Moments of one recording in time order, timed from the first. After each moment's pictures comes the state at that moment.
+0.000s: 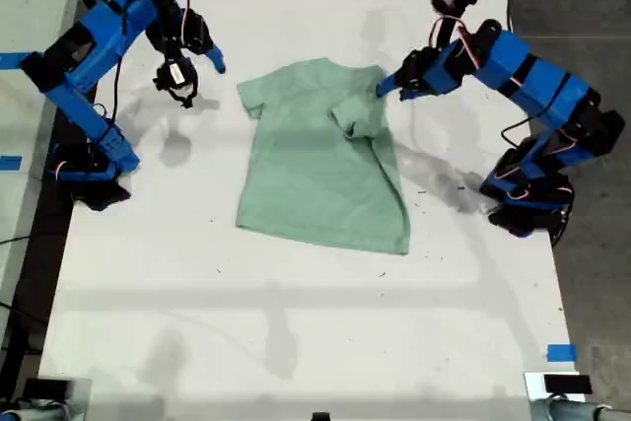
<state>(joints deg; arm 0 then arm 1) -41.0 89.6 71.5 98.0 40.3 38.4 113.7 98.4 79.5 -36.1</state>
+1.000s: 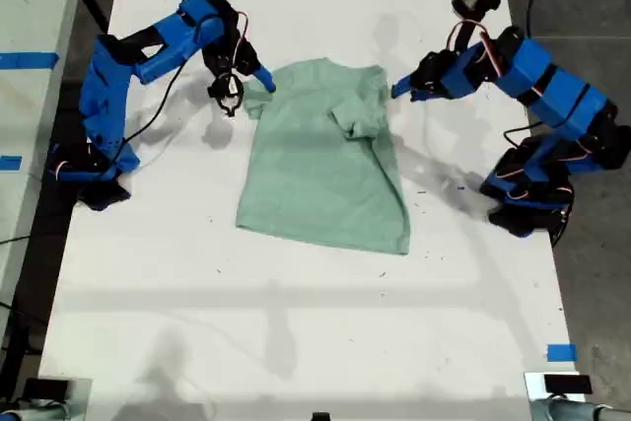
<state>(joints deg) -39.1 49.7 48.3 91.8 42.4 39.2 124.5 105.7 79.3 -34.5</state>
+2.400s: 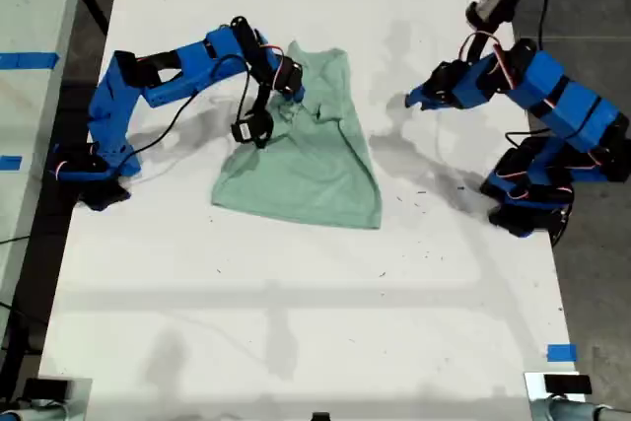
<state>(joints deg) -22.9 47.9 44.3 66.5 46.7 39.9 133.9 115.8 79.4 -32.8</state>
